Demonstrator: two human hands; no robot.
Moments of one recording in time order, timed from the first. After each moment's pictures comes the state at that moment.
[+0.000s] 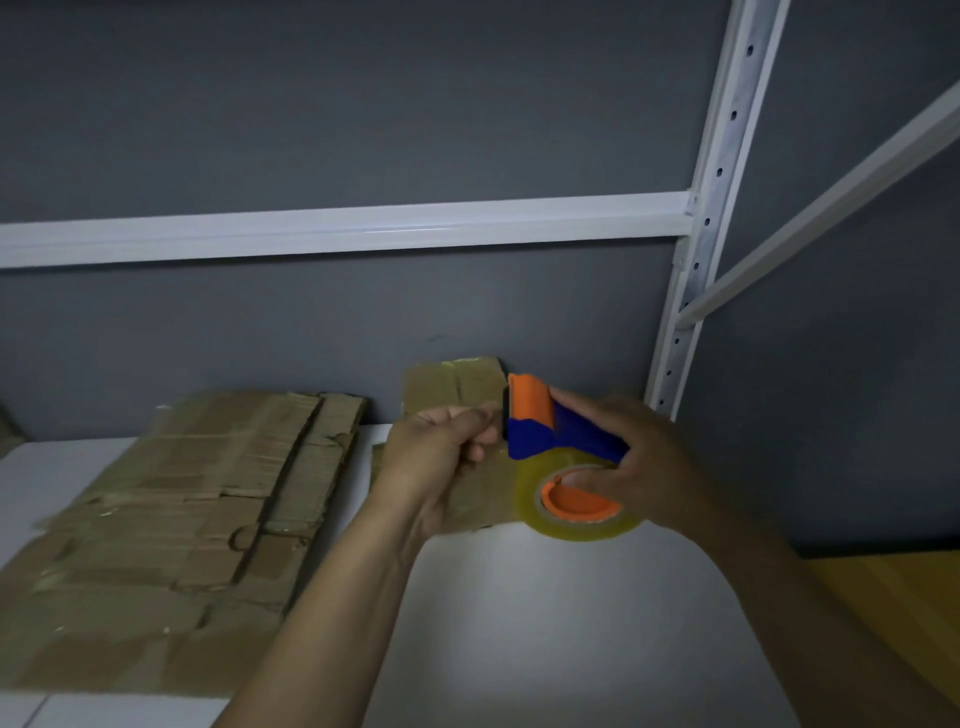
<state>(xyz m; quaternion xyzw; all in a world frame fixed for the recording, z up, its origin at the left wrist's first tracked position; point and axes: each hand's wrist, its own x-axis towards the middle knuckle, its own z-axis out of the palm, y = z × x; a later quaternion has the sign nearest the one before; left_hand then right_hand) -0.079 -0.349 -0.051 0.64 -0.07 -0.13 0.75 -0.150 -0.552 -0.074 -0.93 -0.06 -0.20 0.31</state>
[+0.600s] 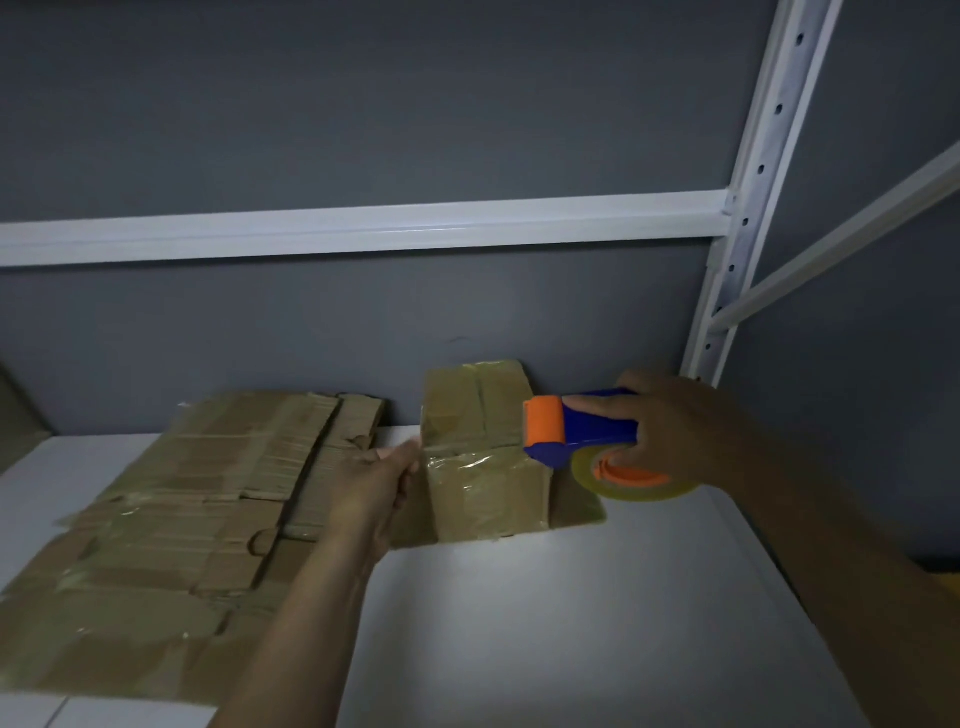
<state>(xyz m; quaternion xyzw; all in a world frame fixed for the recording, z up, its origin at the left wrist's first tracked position) -0.018 -0.291 -0.110 0.68 0.05 -0.09 0.73 -0.112 -0.575 -0.042 -0.98 -0.08 -0.14 -0.07</state>
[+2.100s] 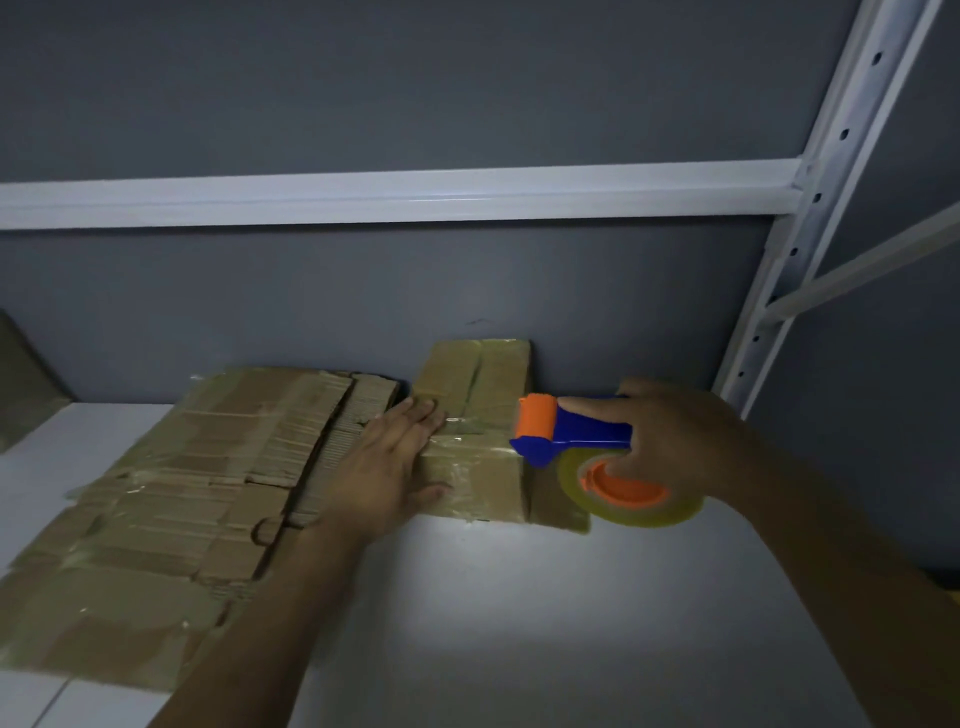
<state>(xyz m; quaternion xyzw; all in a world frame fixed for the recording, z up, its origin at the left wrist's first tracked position) 0.044 -0.261 -0.164 0.90 -0.37 0.17 0.16 -0.080 -0.560 -0.056 -1.00 -0.07 -0.04 0.02</state>
